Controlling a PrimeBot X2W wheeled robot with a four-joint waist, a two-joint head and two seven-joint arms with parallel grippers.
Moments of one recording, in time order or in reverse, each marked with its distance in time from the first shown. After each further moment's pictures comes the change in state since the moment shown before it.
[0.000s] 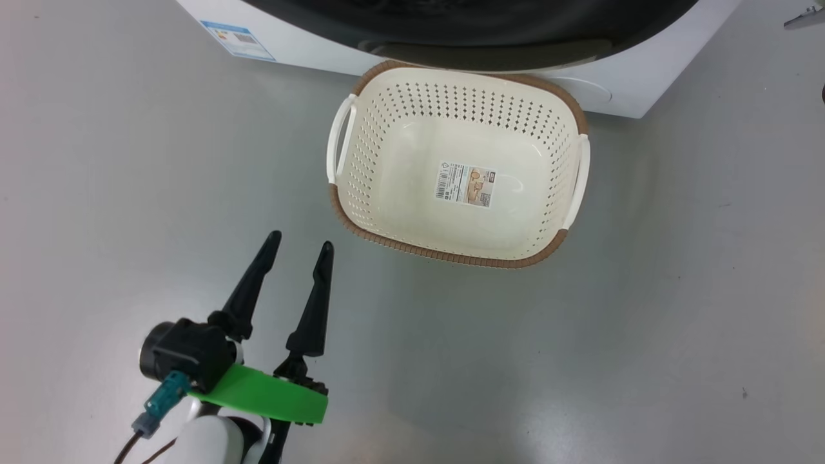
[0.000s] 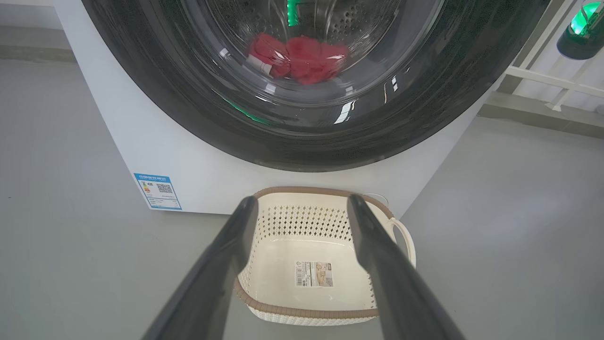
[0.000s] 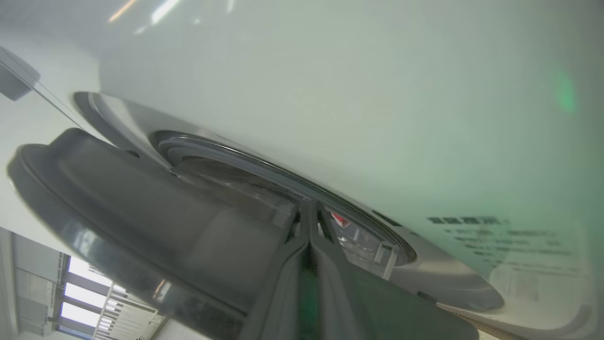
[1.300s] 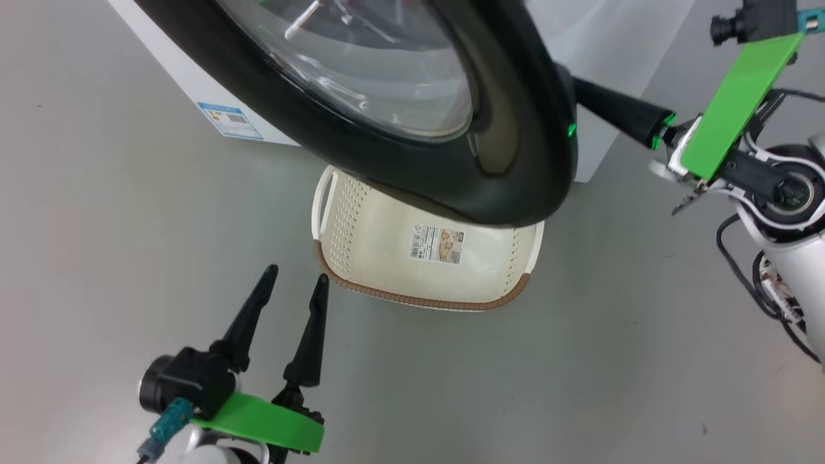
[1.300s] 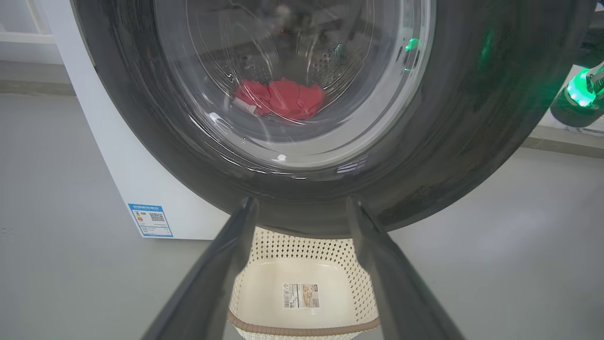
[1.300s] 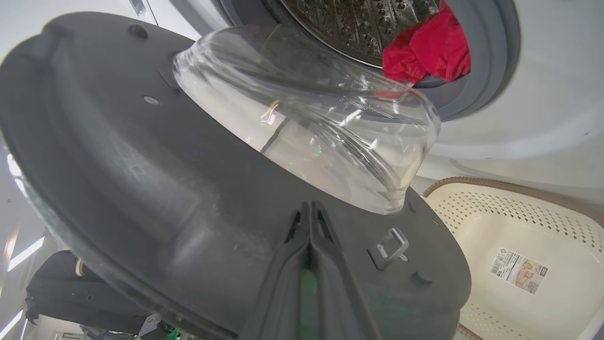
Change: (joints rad) left arm 0.062 0.000 0.015 0.011 0.020 0.000 0.000; right arm 0.278 0.021 0.105 -0.171 0.077 -0.007 0.206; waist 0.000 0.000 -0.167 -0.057
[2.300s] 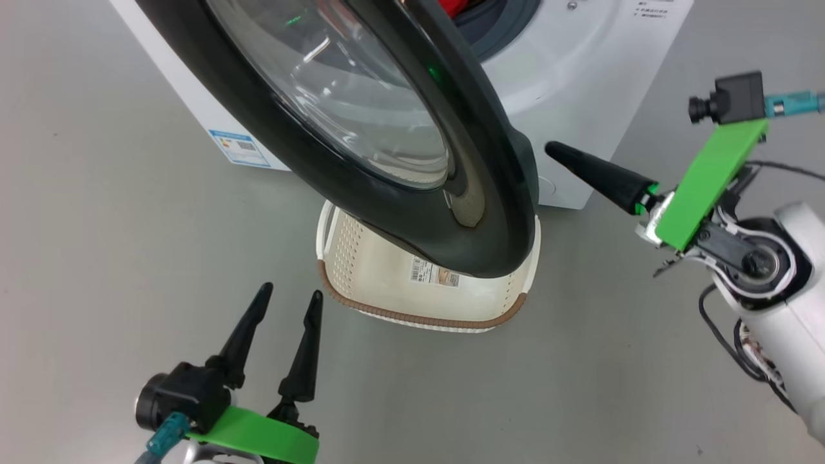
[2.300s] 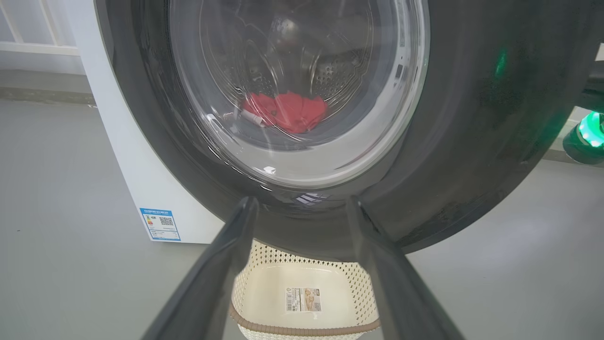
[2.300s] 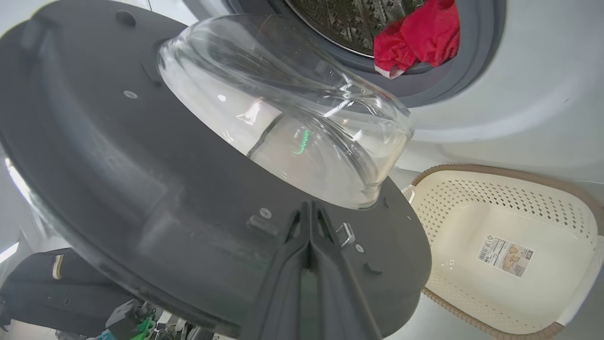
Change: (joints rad) left arm 0.051 0.001 0.013 0.001 0.000 0.000 0.000; right arm 0.171 0.013 -0.006 -0.061 -0.076 0.000 -0.080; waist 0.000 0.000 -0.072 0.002
